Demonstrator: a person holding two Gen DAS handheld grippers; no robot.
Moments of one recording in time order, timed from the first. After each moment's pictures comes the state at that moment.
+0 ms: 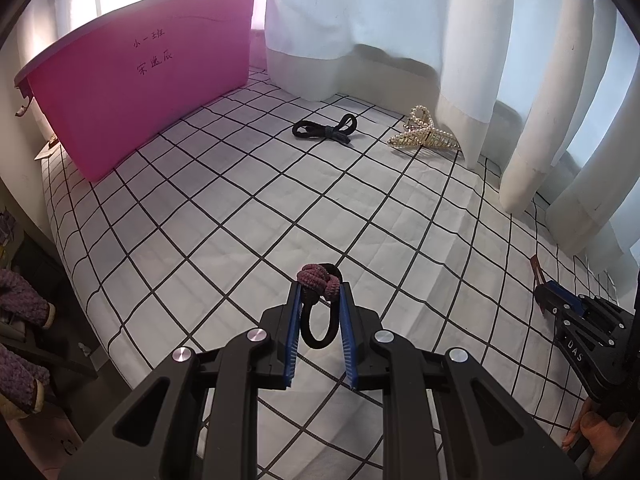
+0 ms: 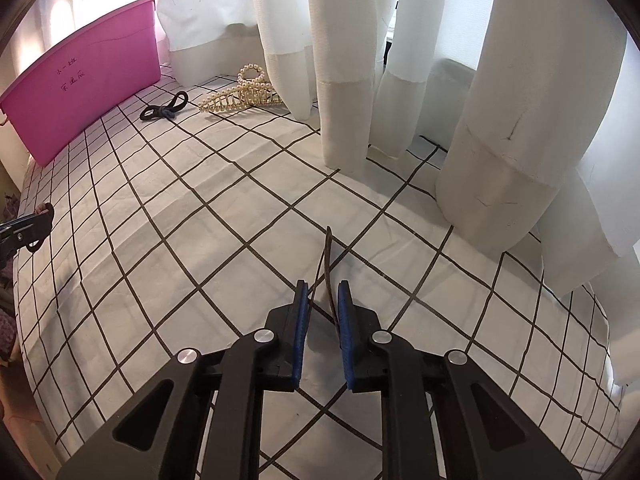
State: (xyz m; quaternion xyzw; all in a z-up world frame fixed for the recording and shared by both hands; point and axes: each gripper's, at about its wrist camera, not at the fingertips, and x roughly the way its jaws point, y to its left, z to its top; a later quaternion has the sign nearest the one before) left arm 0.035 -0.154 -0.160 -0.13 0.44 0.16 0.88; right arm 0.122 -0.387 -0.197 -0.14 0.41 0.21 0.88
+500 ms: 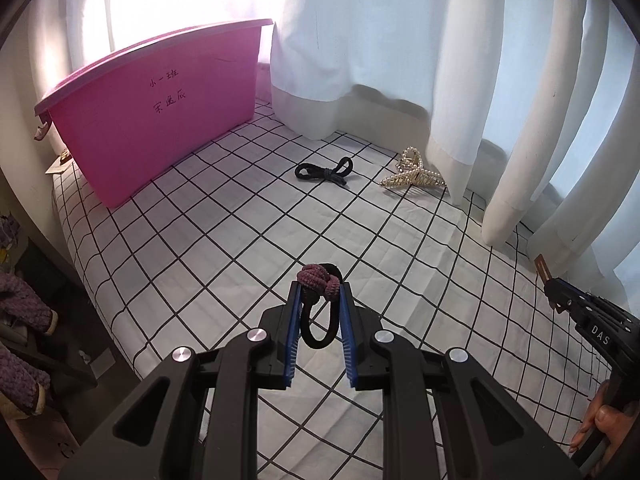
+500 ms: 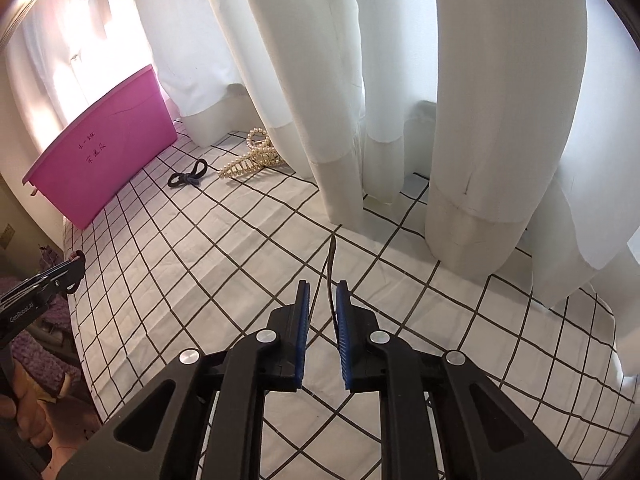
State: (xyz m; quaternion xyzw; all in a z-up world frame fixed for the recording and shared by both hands) left arm 0.023 -0.155 -0.115 -0.13 0.40 0.16 0.89; right arm 0.124 -0.404 -0.136 -0.05 0.40 0.26 0.88
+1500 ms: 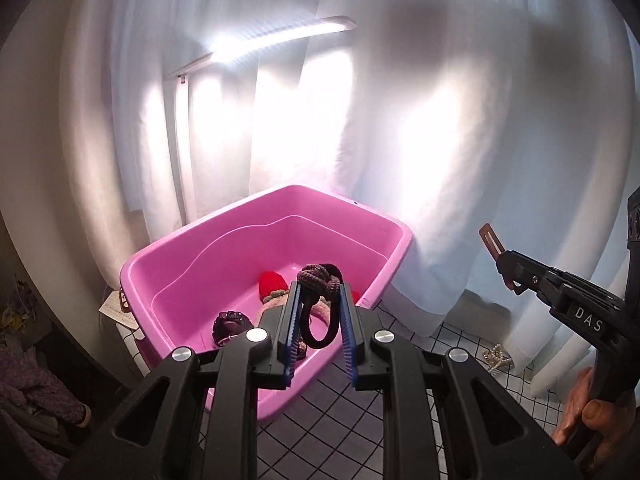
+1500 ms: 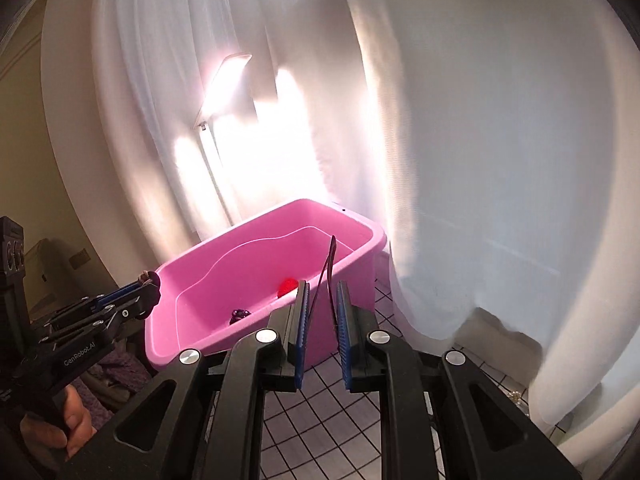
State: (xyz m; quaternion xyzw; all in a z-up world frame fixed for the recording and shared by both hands) left arm 0.047 0.104 0.053 -0.11 0.26 0.20 0.94; right arm 0.143 -0.069 0.045 -0.03 0.26 0.43 0.86
